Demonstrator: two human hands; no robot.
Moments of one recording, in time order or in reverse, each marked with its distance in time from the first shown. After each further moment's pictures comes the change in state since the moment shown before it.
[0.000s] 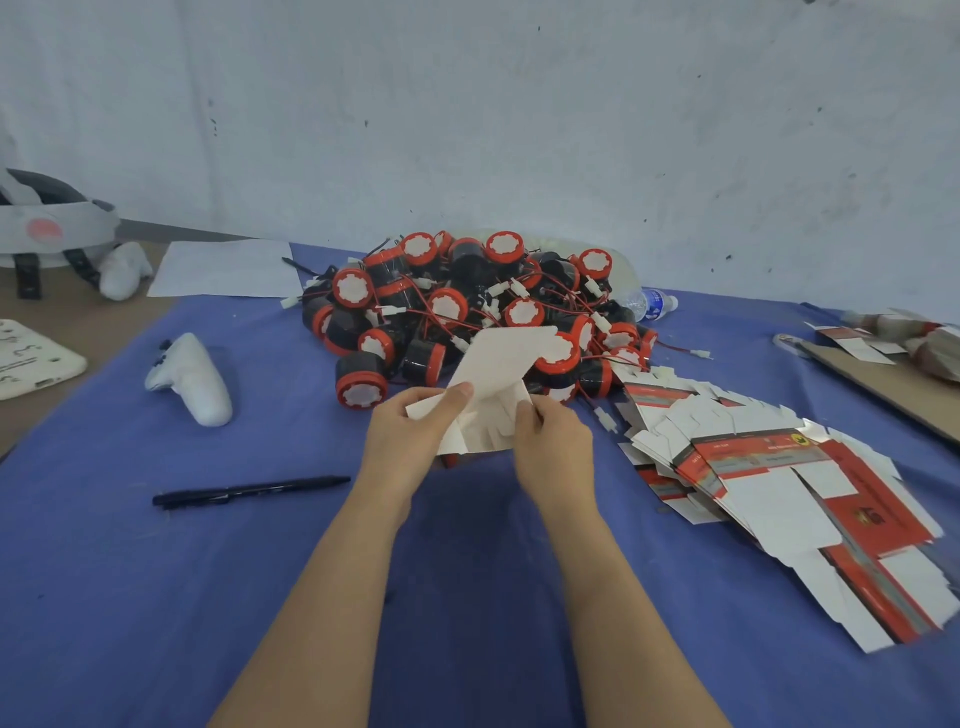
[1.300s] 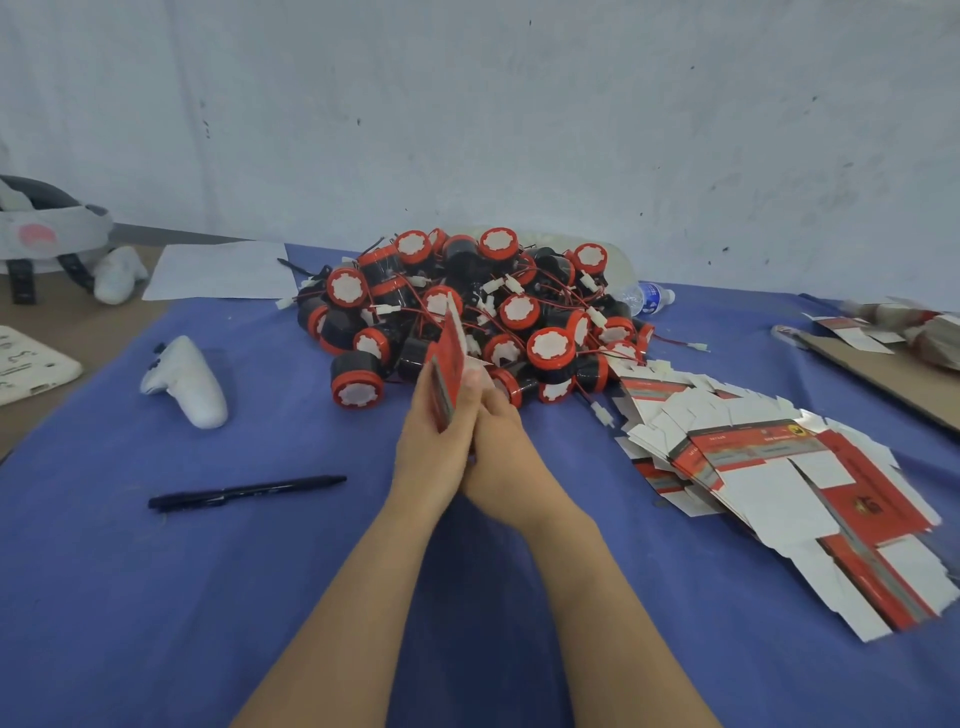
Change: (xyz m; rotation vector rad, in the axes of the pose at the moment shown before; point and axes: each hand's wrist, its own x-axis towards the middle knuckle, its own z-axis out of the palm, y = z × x) left_hand -0.007 -0.013 0.023 0.163 -0.048 0.167; right_hand -0.012 -0.009 0.011 -0.053 -0.388 -0.467
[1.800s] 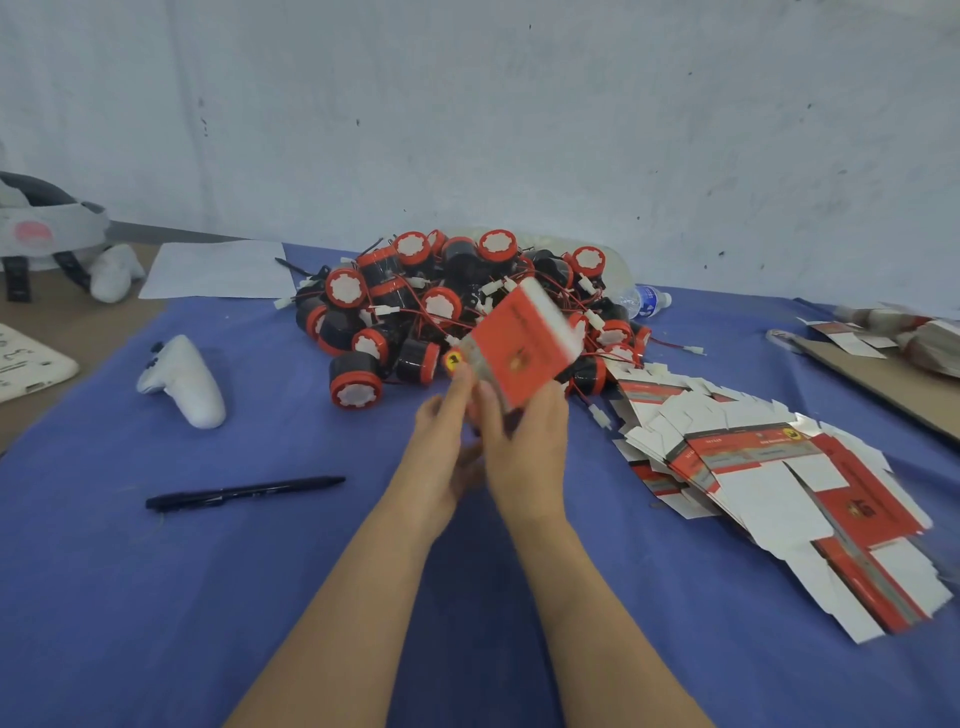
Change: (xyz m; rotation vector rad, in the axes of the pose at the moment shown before) left_hand -0.005 0.013 0.002 -0.483 -0.181 -0.348; right_hand 0.001 -0.003 0.006 0.280 0.622 0.143
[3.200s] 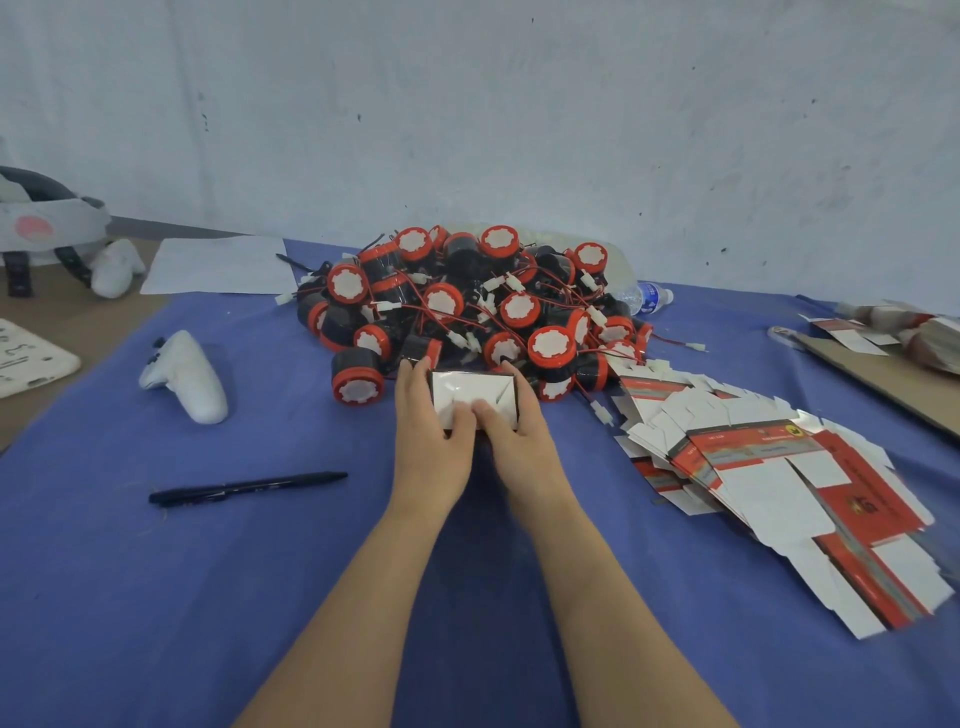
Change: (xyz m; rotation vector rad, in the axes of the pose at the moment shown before) left_hand 0.006 -0.008 -0.013 0.661 0.256 0.499; right_hand 0.003 0.018 0.001 0.414 -0.301 0.383
